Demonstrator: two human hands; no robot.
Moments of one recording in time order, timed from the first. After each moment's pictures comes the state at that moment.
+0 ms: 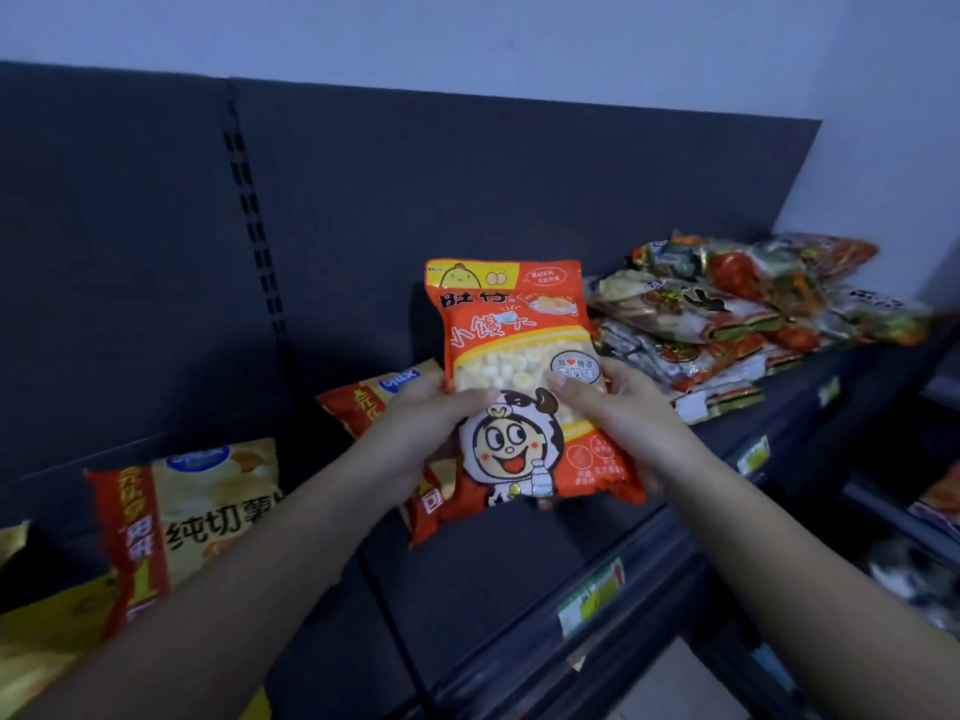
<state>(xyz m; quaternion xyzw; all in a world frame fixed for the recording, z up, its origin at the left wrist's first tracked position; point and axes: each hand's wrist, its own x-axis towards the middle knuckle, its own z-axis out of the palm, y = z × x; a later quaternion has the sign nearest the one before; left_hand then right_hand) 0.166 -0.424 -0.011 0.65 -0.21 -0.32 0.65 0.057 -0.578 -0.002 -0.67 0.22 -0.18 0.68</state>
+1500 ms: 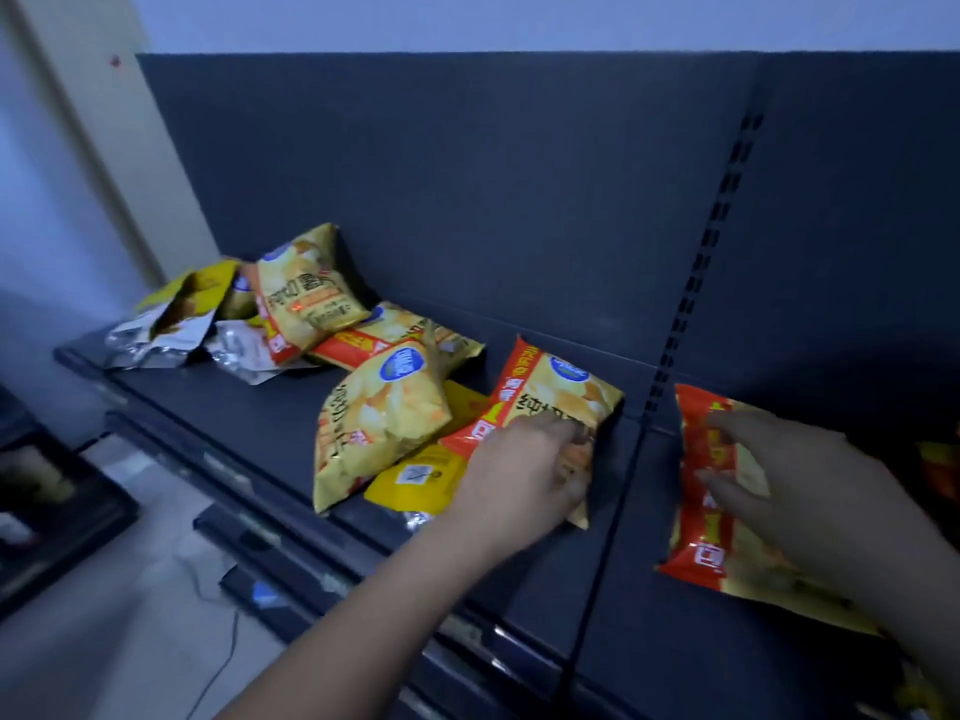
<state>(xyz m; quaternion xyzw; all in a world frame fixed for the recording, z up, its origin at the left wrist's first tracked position) 0.101 -0.329 -0.045 0.97 -0.03 0.11 0.21 0.143 -0.534 0.009 -0.96 -0.28 -0.07 0.04</state>
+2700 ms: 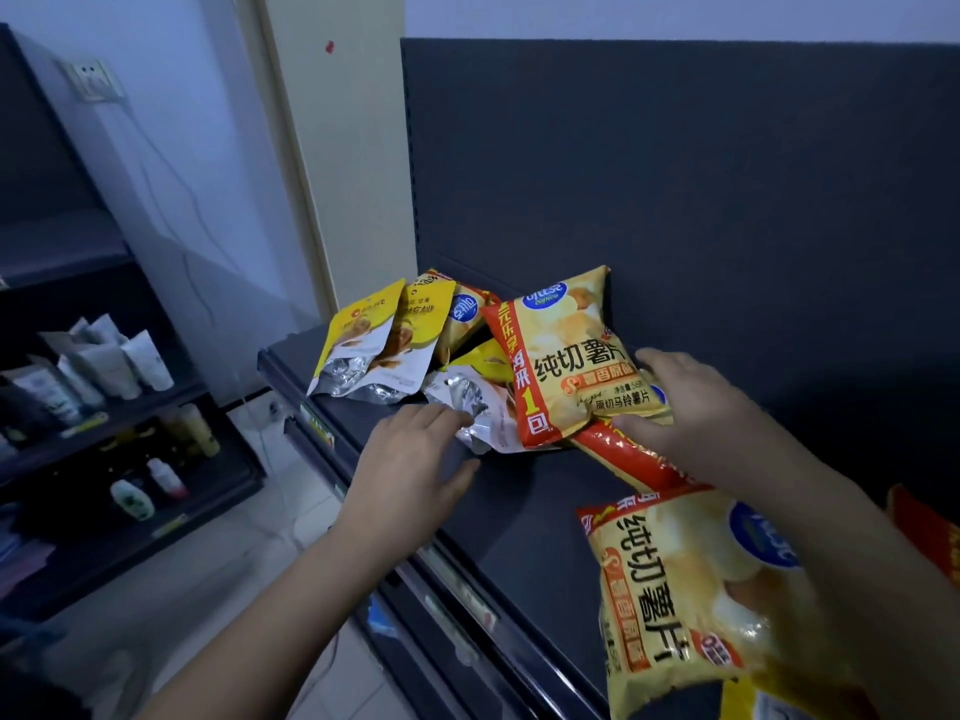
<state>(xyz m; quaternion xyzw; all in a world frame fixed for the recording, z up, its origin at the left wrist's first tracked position) 0.044 0.053 -0.072 0.96 0.17 0.23 0.09 0.218 -0.124 -0.007 -0.91 -0.39 0.02 0.14</state>
